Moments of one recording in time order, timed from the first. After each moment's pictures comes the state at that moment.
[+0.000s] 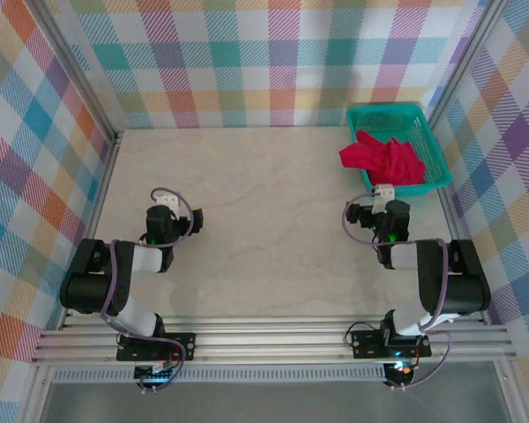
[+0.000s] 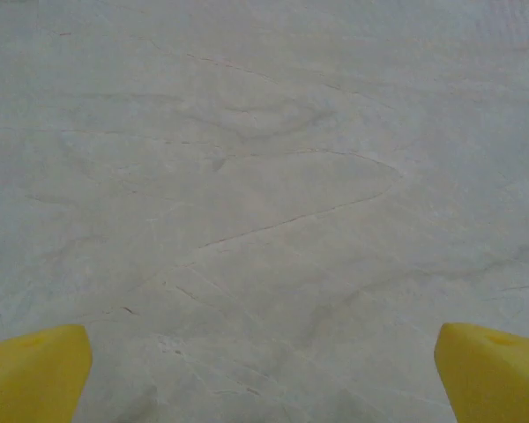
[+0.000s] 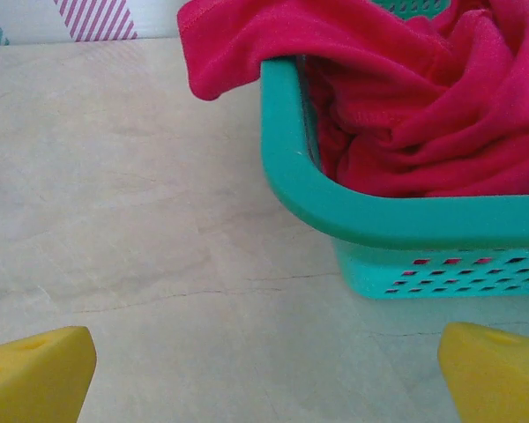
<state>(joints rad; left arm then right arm) -0.07 1.56 0.41 0.68 -0.04 -0.08 0.01 1.53 0.40 0.74 -0.11 0.02</state>
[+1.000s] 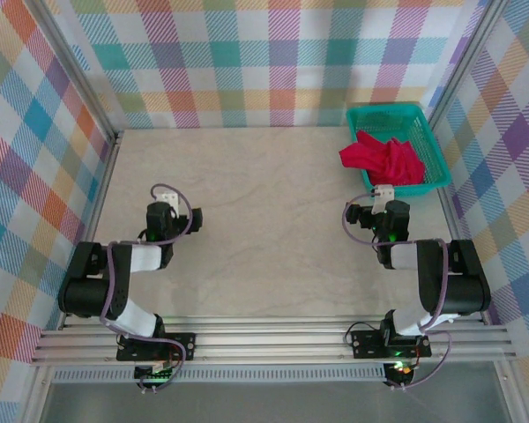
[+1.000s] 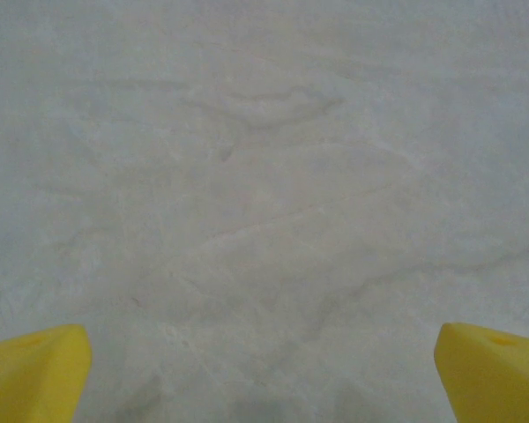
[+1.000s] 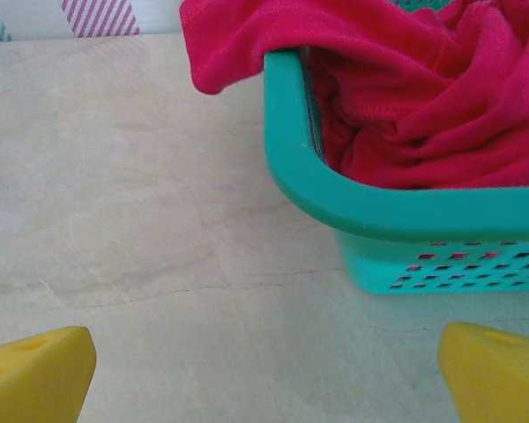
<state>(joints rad) -0.08 1.51 0.49 0.49 -0.07 -0.08 0.01 1.53 0.41 0.71 -0.11 0.03</state>
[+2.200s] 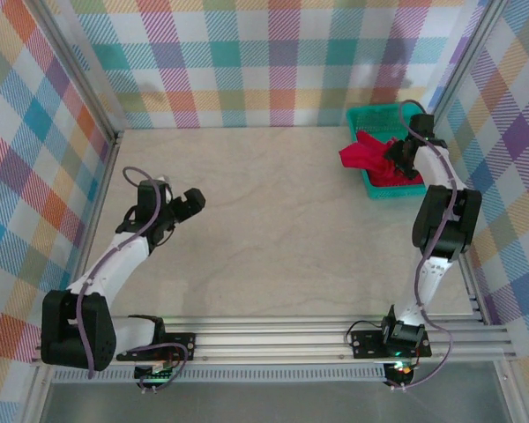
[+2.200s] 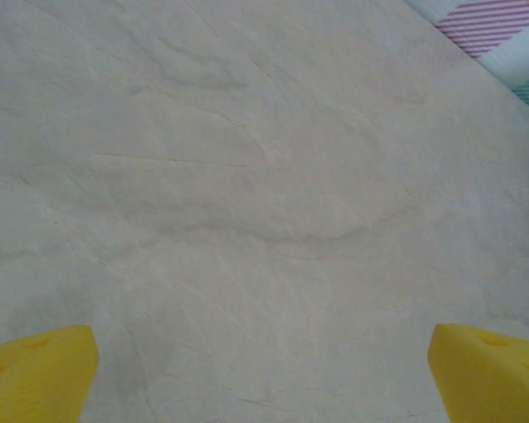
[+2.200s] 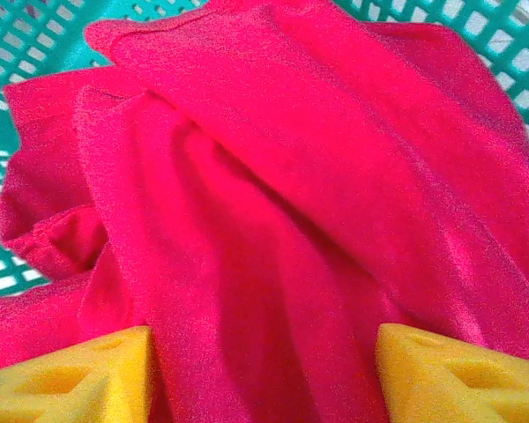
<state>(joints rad) -0.12 1.23 0.75 -0.20 0.12 -0.60 -0.15 2.05 1.71 -0.64 0.01 0.57</state>
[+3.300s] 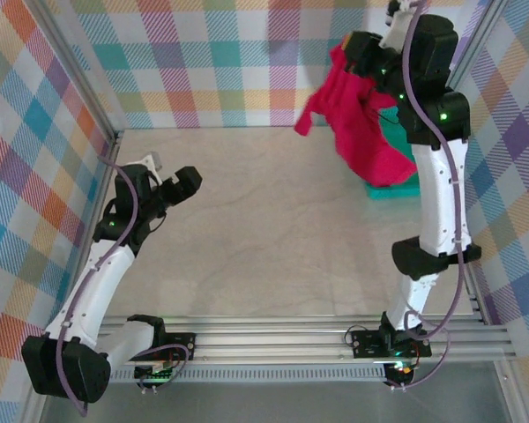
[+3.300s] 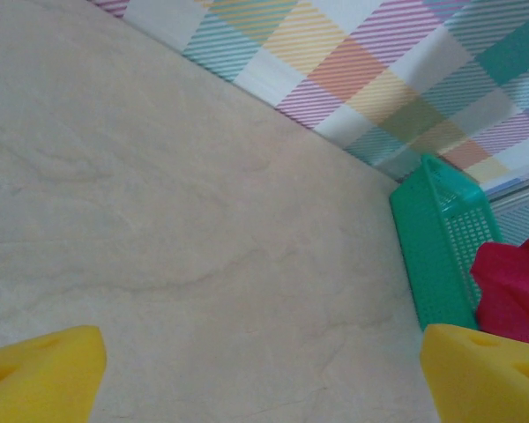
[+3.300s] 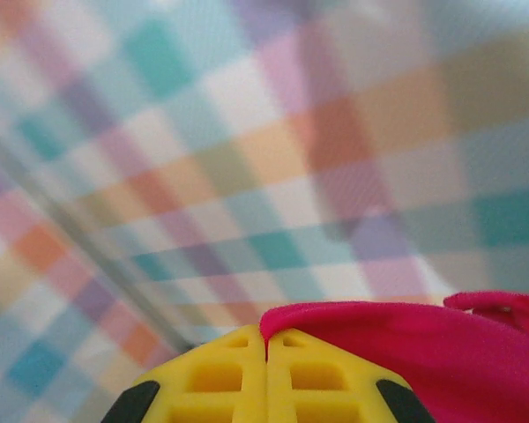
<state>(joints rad) -0.14 1.04 0.97 -0.38 0.19 -0.63 0.35 1.88 2.79 -0.92 -0.16 0.43</state>
